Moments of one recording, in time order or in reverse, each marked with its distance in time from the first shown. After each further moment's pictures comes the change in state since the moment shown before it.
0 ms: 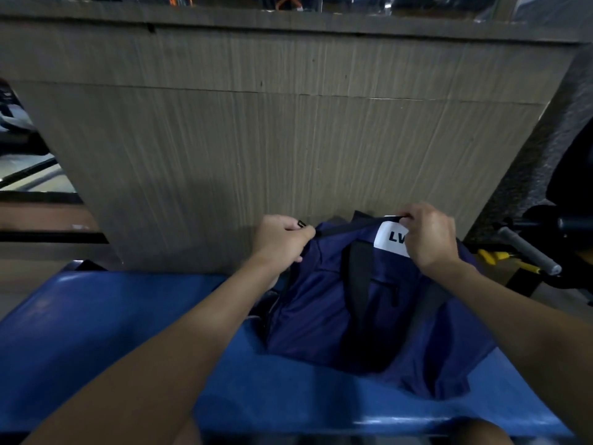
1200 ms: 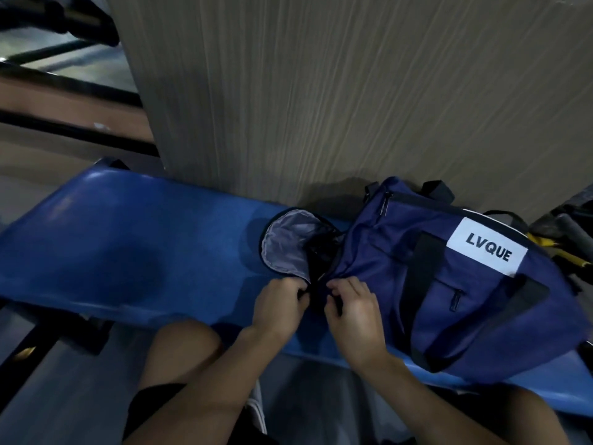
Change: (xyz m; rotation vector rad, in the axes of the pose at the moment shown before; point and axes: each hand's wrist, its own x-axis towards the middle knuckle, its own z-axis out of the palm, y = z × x) left_hand -0.091 -0.223 -0.046 0.571 -0.094 0.003; right_hand -0.227 -0.144 0.143 0.144 -0.314 -0.128
